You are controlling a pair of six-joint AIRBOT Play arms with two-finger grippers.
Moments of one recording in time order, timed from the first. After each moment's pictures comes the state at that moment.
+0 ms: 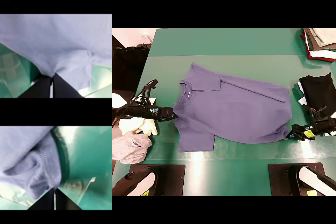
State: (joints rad) left arm 0.08 -0.96 0.76 0.99 -1.19 -1.30; right arm -0.47 -1.09 0.57 -1.15 1.37 1.19
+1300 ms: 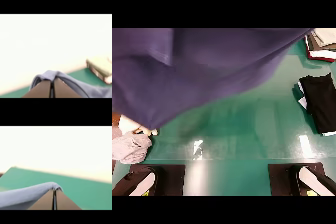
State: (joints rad) left arm 0.08 -0.90 2.16 0.97 -1.11 -1.36; right arm -0.46 -0.98 2.06 -0.77 1.23 1.31
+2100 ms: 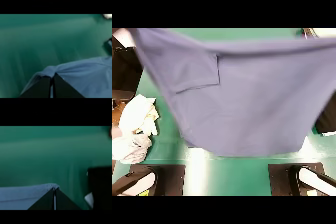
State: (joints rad) left arm 0.08 -1.16 1.76 0.95 -1.31 -1.41; right arm -0.39 -1.20 1.91 -1.17 1.57 1.51
